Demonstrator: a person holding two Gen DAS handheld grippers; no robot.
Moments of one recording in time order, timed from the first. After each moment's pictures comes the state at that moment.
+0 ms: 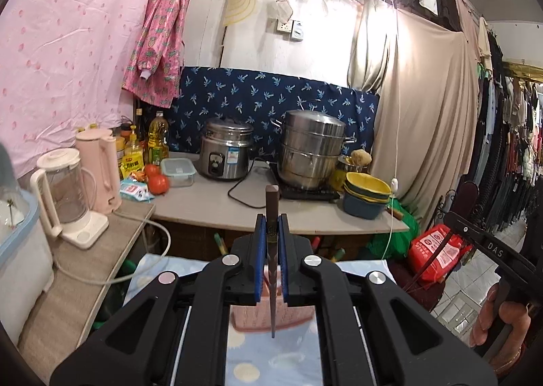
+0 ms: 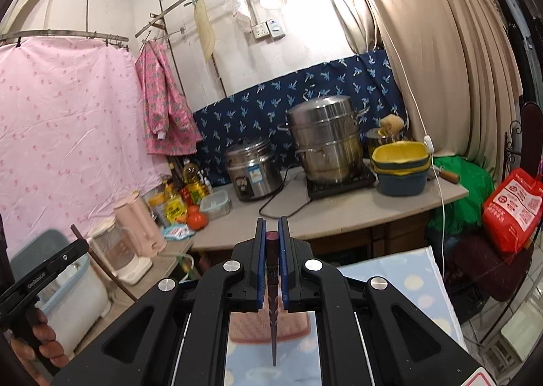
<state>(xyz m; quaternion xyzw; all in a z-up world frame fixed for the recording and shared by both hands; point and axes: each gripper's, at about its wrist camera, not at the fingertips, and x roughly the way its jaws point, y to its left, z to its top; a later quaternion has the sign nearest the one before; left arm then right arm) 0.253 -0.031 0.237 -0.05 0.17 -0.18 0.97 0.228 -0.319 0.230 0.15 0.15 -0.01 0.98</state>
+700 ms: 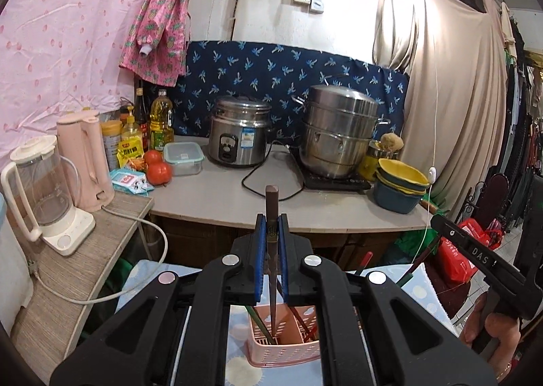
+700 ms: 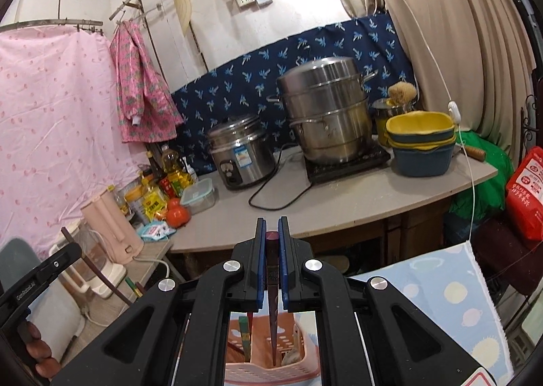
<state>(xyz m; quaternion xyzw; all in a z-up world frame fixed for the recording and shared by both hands) 0.368 -0.056 0.176 -0.04 0.21 -0.15 0.96 0.366 -0.314 0.150 0.17 0.19 -0.02 0.97</state>
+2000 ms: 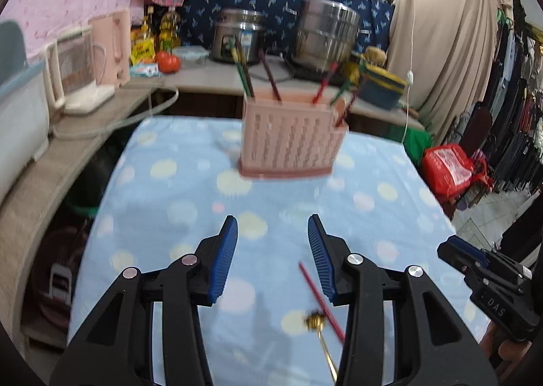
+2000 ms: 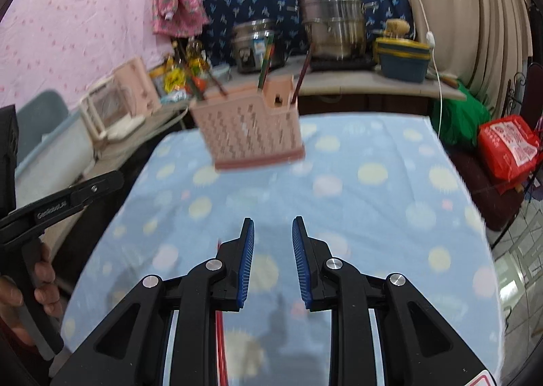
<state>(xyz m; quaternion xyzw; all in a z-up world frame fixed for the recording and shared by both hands) 0.163 -0.028 0.042 -0.03 0.35 -0.17 0.92 0.100 -0.254 0.031 0.08 0.35 0.01 0.93</state>
